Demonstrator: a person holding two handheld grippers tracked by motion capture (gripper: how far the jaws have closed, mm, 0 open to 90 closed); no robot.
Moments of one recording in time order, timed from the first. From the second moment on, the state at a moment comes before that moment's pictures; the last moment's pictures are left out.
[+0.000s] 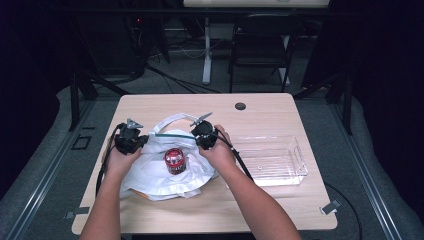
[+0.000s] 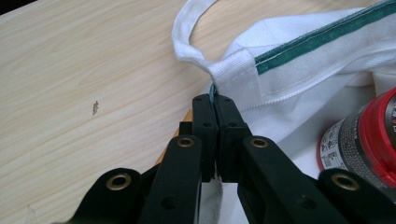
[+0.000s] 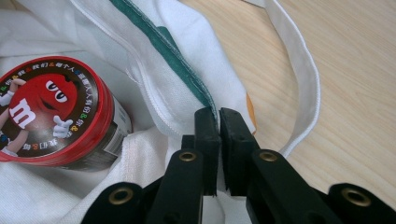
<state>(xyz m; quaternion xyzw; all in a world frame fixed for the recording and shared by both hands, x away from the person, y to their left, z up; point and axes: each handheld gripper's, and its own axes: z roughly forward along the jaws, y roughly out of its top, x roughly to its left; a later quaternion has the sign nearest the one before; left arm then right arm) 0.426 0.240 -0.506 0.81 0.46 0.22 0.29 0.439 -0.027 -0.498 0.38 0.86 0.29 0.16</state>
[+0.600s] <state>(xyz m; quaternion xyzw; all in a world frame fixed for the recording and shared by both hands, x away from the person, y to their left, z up) 0.429 0.234 -0.513 0.82 0.46 0.22 0.26 0.441 -0.025 -0.502 0.38 0.87 0.27 0.16</state>
